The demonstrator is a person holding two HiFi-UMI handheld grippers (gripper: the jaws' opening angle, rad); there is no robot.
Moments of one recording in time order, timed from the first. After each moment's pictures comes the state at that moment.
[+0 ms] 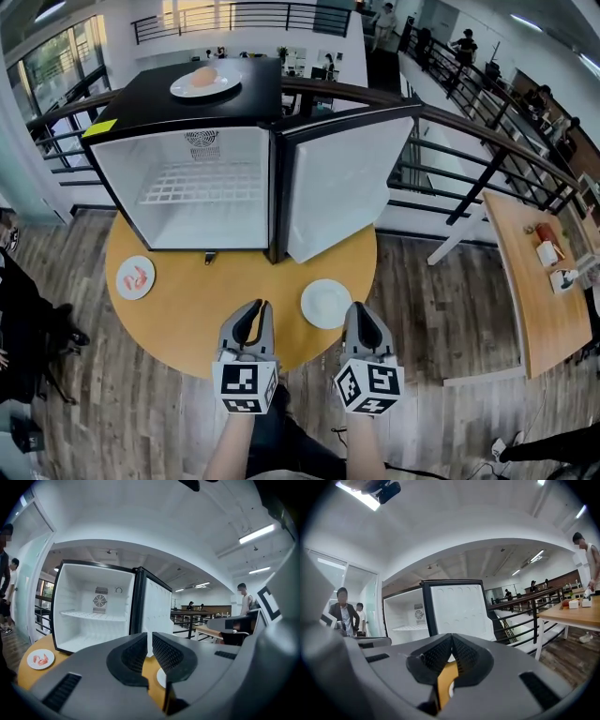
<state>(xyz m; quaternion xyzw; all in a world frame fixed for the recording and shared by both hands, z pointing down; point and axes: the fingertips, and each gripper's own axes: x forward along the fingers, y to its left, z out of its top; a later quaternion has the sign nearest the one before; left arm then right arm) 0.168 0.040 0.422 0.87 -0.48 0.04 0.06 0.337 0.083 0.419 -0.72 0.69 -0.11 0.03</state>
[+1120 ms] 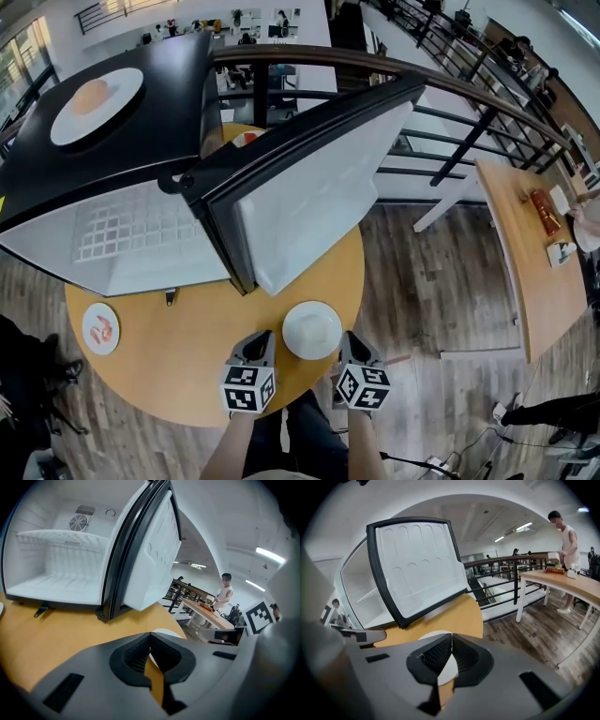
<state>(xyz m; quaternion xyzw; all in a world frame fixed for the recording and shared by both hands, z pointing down) 0.245 -0.026 0.605 0.88 -0.34 0.21 0.26 0.415 0.046 0.621 -0.74 0.59 -0.32 -0.07</state>
